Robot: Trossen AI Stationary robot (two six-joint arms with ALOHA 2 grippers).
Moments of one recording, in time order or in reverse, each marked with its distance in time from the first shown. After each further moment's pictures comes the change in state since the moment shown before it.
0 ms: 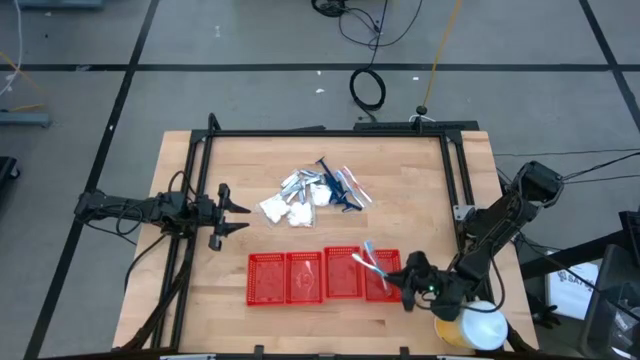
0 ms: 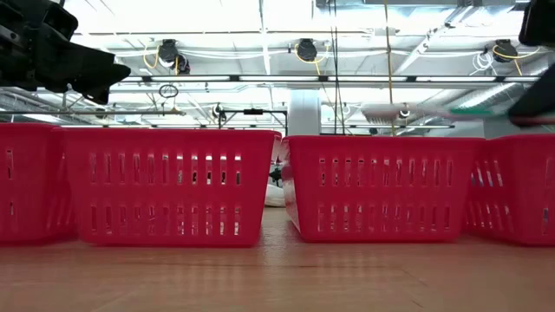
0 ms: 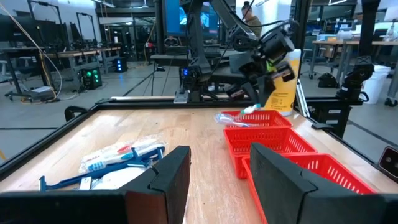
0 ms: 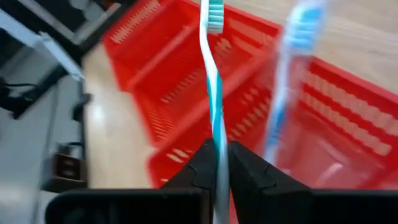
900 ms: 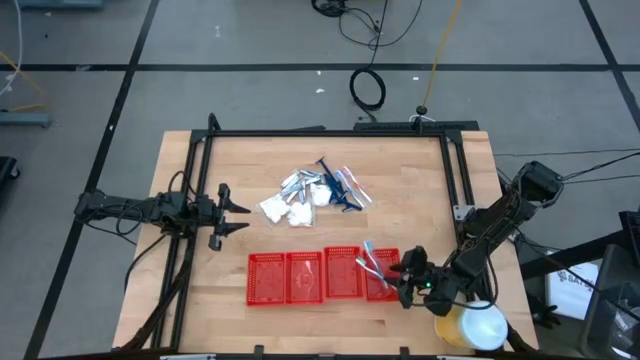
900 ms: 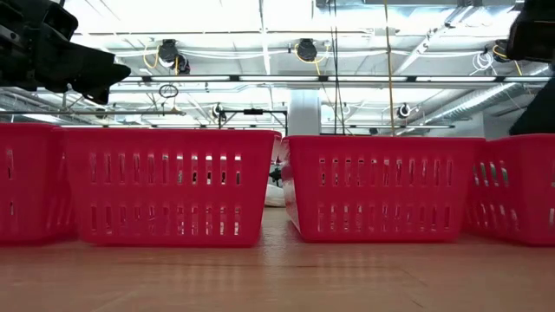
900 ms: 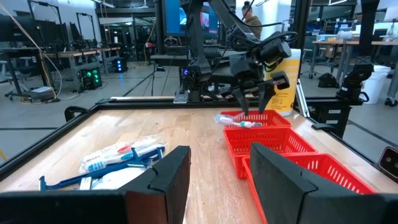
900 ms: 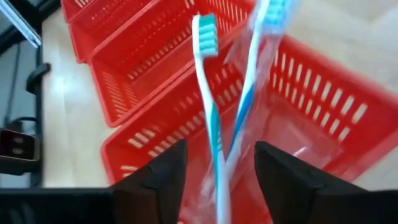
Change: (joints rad) left arm 0.000 0.000 0.000 0.000 0.000 0.000; right arm -0.059 -0.003 0.000 -0.074 -0.094 -0.107
